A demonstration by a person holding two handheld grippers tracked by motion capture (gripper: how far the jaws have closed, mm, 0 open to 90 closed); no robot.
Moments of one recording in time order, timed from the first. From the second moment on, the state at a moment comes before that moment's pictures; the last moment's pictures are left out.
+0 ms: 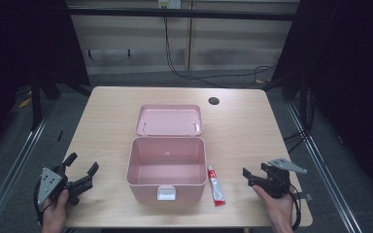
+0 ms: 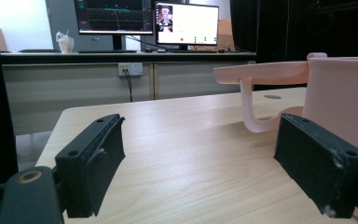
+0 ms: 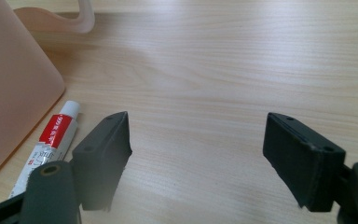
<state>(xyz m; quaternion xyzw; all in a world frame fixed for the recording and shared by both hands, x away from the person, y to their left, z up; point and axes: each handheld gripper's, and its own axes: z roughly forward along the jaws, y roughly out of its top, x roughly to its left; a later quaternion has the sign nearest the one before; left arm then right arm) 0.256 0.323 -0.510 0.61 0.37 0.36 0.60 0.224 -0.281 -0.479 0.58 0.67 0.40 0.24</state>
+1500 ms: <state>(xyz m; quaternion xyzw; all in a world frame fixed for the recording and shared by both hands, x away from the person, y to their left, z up) 0.257 0.323 -0.511 0.61 0.37 0.36 0.60 0.257 -0.204 -0.422 0.55 0.80 0.24 0.02</state>
